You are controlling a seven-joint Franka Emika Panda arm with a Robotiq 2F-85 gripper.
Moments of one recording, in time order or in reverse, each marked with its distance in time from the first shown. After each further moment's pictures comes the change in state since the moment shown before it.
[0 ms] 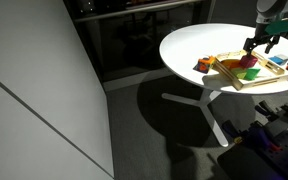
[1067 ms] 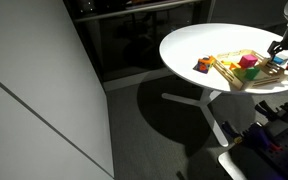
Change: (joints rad) arm -0.142 -0.004 -0.087 -0.099 0.077 0.119 -0.002
